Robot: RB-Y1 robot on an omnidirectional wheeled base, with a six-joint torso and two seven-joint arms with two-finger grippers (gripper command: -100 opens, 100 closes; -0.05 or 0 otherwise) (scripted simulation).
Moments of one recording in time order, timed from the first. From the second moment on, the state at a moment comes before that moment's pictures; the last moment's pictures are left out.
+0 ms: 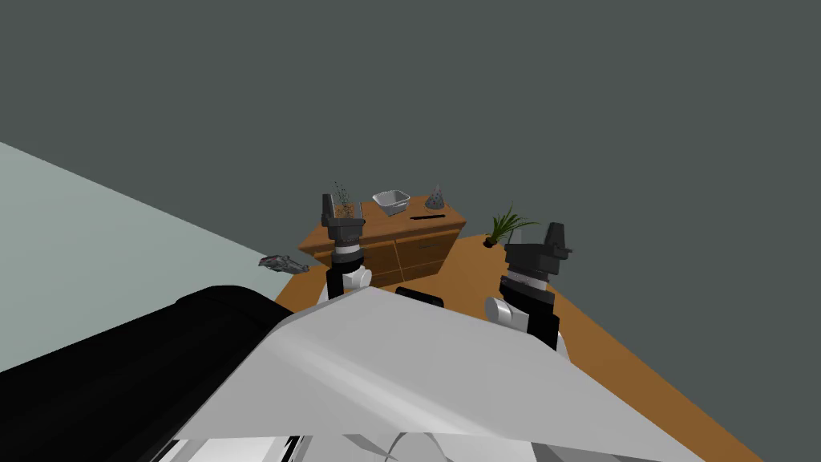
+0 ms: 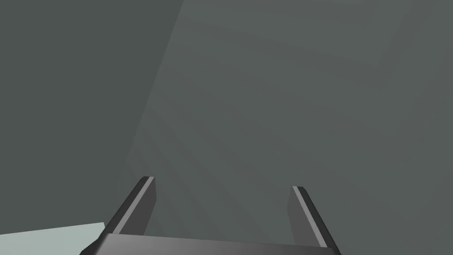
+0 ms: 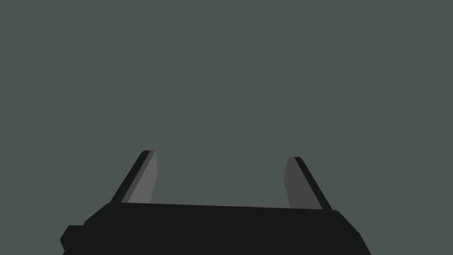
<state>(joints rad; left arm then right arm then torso) 0.55 0.03 0.01 -2.40 0.10 -0.61 0.11 0.49 0.02 -0.01 -2.29 0.02 -0.41 -0.13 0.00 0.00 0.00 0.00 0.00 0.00</state>
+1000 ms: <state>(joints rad) 0.55 0.03 0.01 -2.40 0.10 -0.61 0.11 0.36 -0.24 0.06 -2.24 0.04 -0.42 -0.13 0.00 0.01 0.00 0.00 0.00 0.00</state>
